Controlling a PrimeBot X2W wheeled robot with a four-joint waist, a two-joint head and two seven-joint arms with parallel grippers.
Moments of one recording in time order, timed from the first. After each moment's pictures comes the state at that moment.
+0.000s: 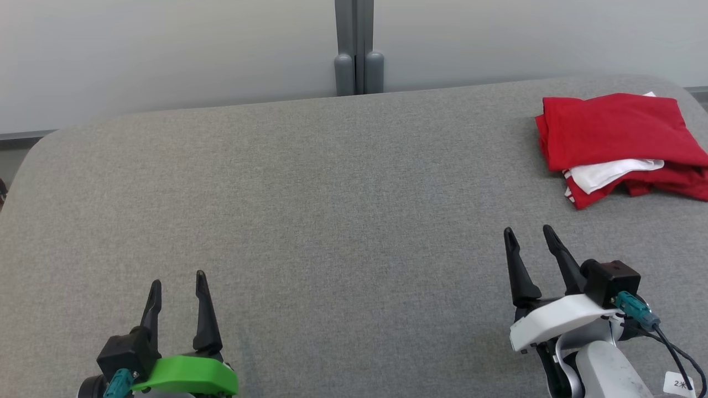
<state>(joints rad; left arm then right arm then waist) 0.01 0.05 -0.09 0.19 -0.31 0.06 -0.26 -0.15 -0.05 0.07 0.34 0.24 0.13 -0.26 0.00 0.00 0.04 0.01</state>
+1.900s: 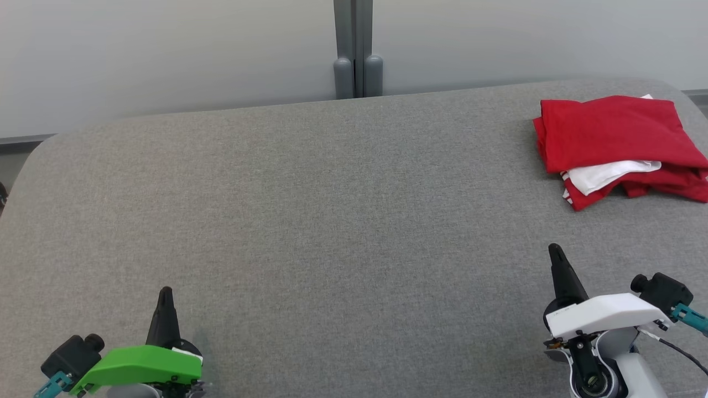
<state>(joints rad) -0.02 0.05 0.00 0.25 -0.91 -0.03 -0.09 -0.12 -0.05 -0.01 0.32 0.87 0.13 -0.09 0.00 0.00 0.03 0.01</state>
